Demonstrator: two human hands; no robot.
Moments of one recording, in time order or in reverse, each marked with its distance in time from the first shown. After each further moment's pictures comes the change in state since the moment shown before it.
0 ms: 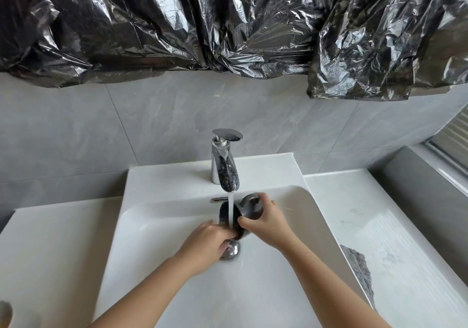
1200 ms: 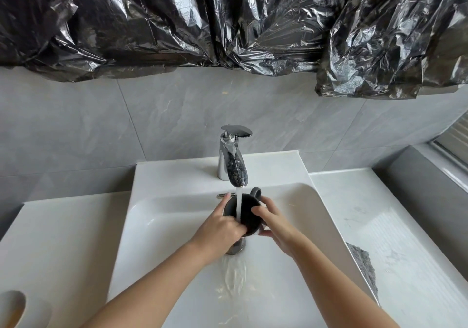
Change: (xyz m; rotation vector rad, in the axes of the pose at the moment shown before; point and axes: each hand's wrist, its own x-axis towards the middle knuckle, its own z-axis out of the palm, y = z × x) left_hand -0.002 0.018 -0.017 0.729 -0.093 0.273; right_hand -0.007 0.003 0.003 0.478 -0.238 0.249
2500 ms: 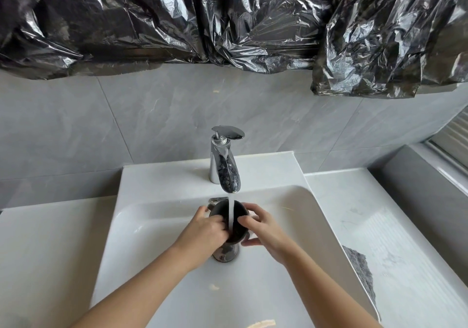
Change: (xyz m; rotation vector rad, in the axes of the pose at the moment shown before) left_hand 0.012 -0.016 0.019 0.000 -0.041 -0.092; right_hand 0.004 0.002 0.004 -0.023 -0.038 -0.030
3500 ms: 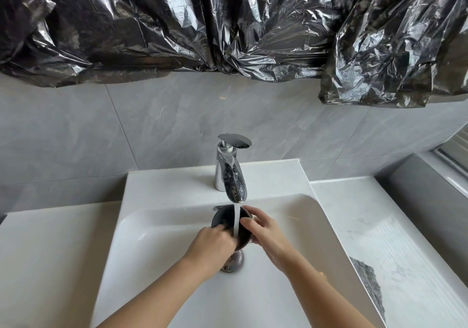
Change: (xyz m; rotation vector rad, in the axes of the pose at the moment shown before) left_hand 0.014 0.012 -0.001 -0.258 0.078 -0.099; right_hand 0.019 0.008 0.004 0.056 0.053 -0.064
